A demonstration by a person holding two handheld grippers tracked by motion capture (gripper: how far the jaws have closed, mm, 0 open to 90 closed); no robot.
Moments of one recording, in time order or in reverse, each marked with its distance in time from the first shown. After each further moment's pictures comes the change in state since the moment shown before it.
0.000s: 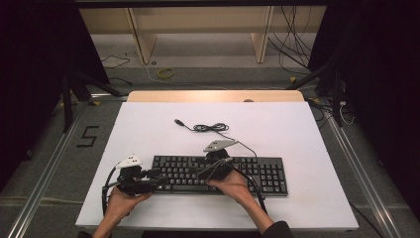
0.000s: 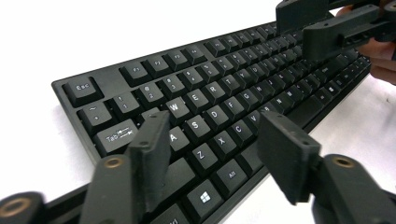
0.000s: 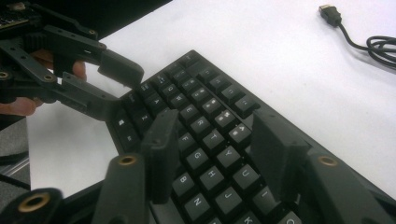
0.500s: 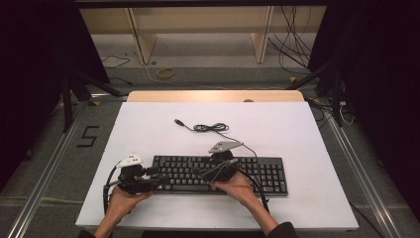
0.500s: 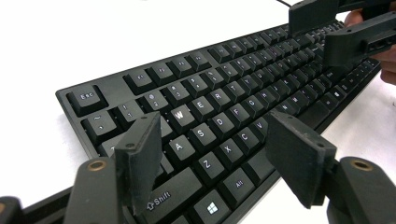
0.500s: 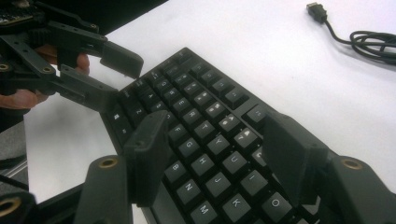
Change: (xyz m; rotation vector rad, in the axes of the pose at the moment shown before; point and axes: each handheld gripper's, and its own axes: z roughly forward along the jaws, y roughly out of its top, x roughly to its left) left arm 0.003 0.001 0.004 -0.018 0.008 0.009; right arm -0.005 -0.007 -0.010 -0.013 -0.015 0.011
